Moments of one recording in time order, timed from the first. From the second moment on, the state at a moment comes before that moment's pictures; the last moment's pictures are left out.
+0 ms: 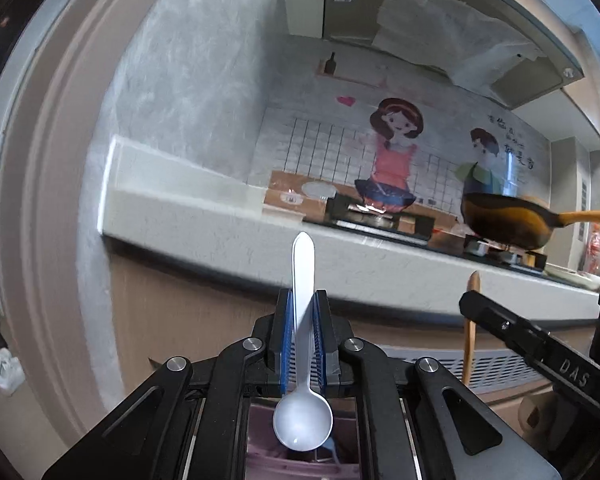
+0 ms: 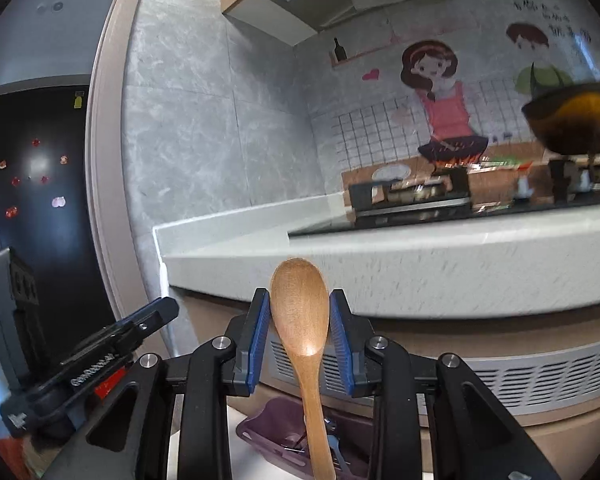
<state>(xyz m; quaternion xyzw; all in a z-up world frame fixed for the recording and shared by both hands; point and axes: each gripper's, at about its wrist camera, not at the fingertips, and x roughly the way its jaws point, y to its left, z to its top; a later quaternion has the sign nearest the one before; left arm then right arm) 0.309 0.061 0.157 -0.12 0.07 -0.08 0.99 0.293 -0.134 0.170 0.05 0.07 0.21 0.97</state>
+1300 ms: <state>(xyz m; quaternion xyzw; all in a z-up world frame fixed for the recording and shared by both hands) 0.299 0.107 0.028 -0.10 0.36 -0.12 0.92 0.278 -0.128 0.051 -0.07 0.29 0.24 0.92</state>
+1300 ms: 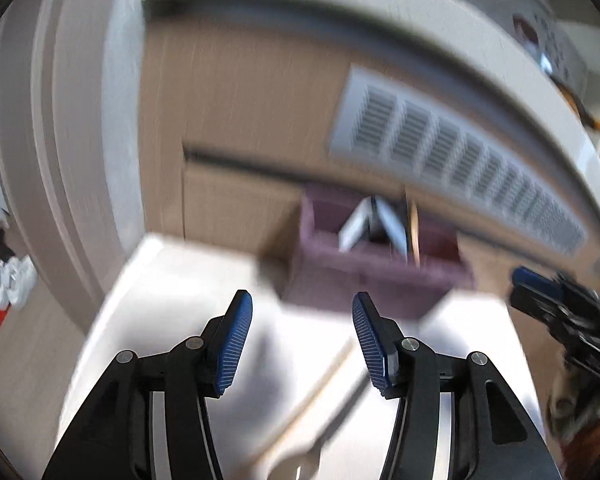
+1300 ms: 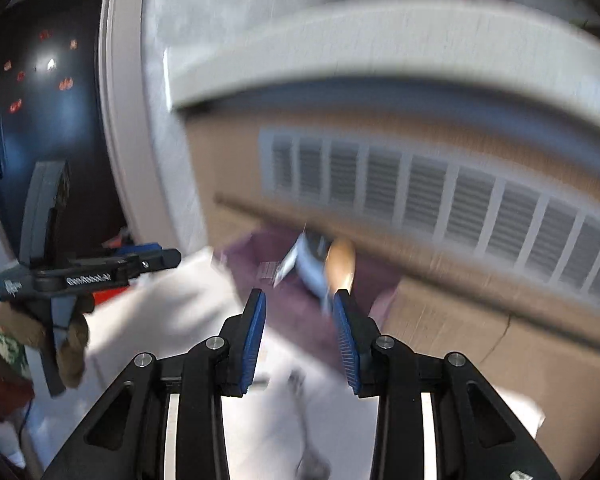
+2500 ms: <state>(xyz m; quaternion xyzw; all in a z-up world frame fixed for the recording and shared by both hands) 0.237 0.155 -0.022 -0.04 0.44 -0.02 0.90 0.259 -0.036 -0.059 -0.18 0.44 0.26 0.84</state>
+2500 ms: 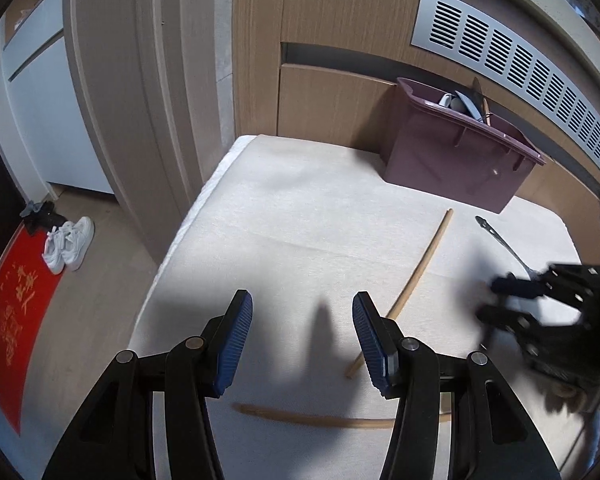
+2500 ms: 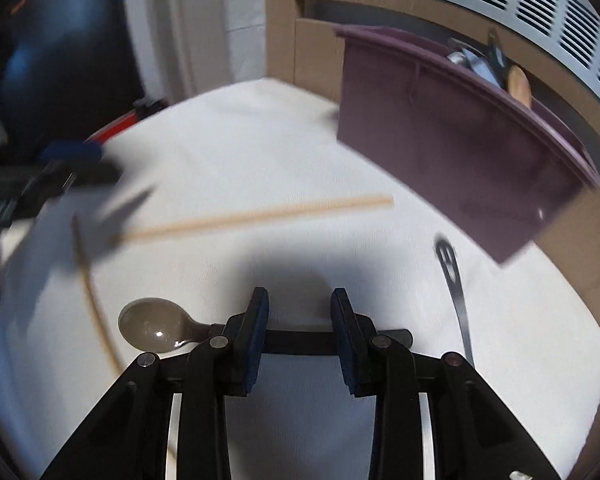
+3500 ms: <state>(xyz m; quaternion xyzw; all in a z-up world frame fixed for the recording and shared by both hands) 0.218 0.161 0.004 -0.08 0.45 -0.05 0.89 0.214 -0.017 -0.039 -0.16 0.43 0.36 0.81</state>
